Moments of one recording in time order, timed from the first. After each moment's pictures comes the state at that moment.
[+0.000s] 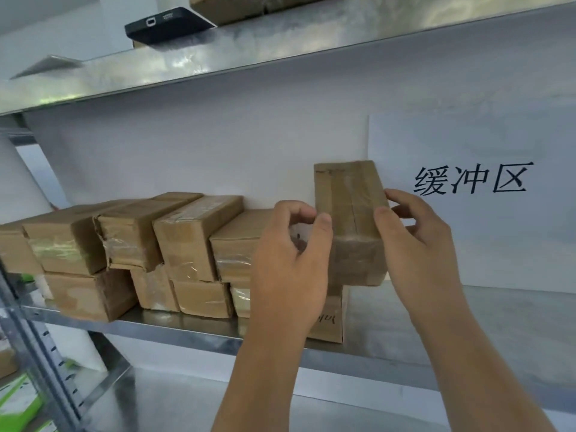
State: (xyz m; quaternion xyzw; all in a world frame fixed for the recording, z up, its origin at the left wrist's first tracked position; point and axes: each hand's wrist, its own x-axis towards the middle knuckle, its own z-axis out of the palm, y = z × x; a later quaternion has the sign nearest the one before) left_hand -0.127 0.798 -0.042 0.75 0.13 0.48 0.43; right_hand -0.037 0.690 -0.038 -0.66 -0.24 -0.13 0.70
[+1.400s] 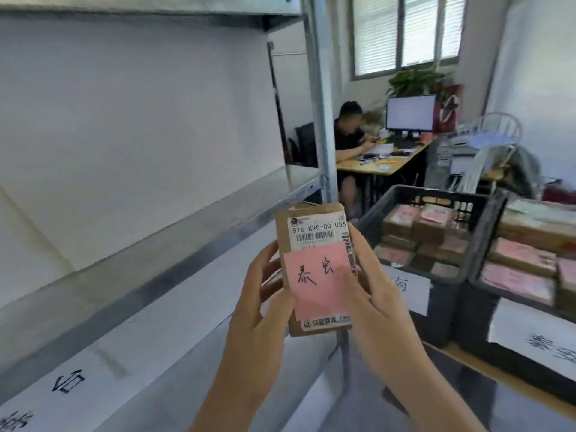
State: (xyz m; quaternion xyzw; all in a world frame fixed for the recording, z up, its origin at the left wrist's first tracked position) left_hand -0.050 0.183 -0.162 0.70 -0.20 -0.03 0.68; right_hand -0.105 0.040 -0.180 -0.67 -0.01 -0.27 0.69
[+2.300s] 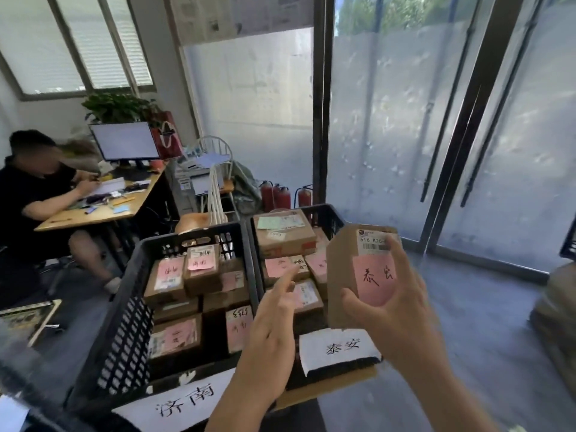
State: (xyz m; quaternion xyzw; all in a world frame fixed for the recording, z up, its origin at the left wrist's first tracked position) left_hand 0.008 -0.174 -0.234 0.59 -0.55 -0.38 0.45; right_hand -0.175 -0.216 -0.223 -0.60 0.63 -0.43 0.24
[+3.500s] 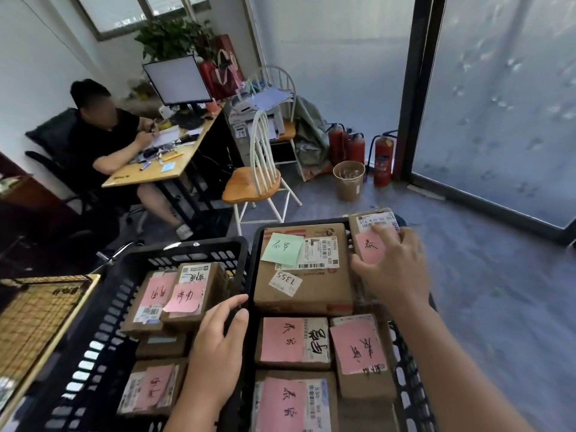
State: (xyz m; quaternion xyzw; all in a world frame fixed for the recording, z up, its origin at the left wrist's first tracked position) left_hand 0.081 -0.474 -0.318 0.84 -0.32 -0.23 0.38; right_hand -0.121 -0.690 -0.357 -0.71 0.61 -0.27 0.21
